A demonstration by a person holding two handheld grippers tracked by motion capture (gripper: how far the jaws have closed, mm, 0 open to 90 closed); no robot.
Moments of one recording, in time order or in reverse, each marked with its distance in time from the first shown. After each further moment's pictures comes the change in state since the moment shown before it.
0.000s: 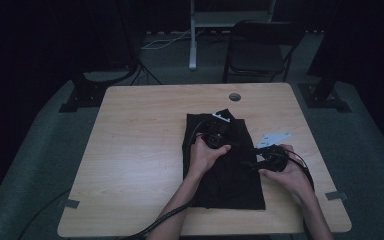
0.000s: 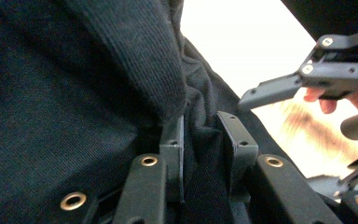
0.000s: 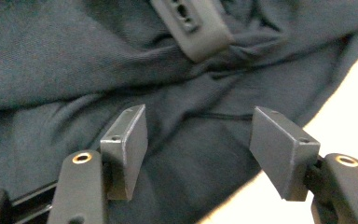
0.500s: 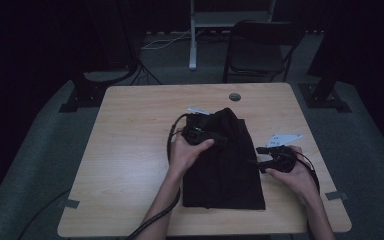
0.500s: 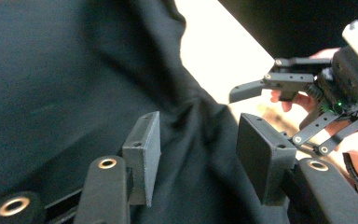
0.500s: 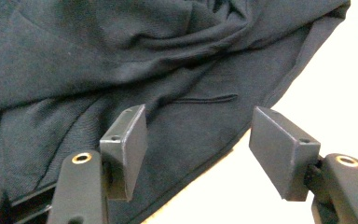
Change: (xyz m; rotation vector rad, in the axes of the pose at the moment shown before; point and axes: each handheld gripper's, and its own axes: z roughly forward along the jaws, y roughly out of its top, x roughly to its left) left arm 0.008 -0.012 -0.079 -0.139 -0.007 -0.013; right arm -0.010 -0.015 -0.013 -0.057 -0.025 0.056
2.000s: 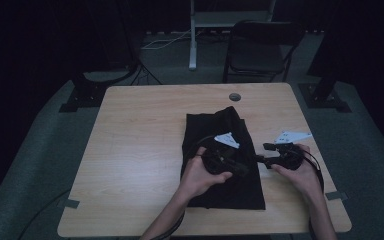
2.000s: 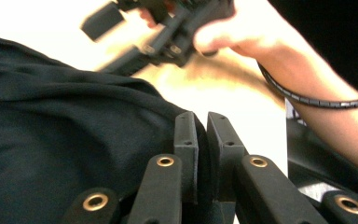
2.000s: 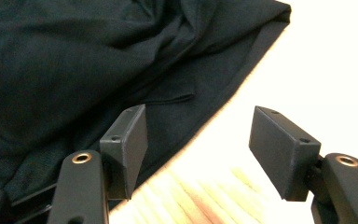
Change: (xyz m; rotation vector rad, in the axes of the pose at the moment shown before) left arm -0.103 -0.034 0.027 0.161 -0.177 0.357; right arm -0.015 -0.006 -0.012 -0.055 -0.057 0.061
